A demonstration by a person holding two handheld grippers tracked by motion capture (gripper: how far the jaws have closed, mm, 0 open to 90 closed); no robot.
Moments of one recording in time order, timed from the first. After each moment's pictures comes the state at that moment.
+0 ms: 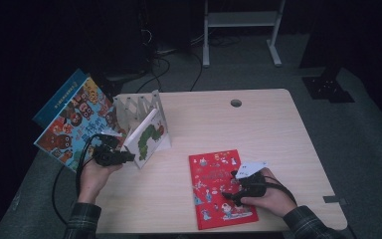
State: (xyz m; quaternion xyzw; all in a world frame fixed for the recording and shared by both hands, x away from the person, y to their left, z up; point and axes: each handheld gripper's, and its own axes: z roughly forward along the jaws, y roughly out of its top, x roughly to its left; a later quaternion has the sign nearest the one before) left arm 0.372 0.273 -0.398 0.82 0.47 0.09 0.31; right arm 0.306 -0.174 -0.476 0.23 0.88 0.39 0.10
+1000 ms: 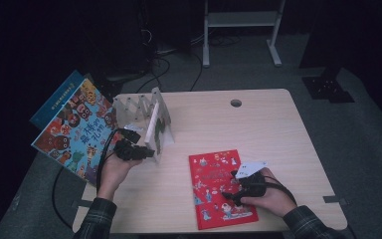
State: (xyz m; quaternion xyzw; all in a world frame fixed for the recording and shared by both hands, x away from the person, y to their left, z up) left arm 0.390 0.218 -0.399 0.84 0.44 0.08 0.32; right arm 0.306 -0.174 -0.476 0.23 0.88 0.39 0.10
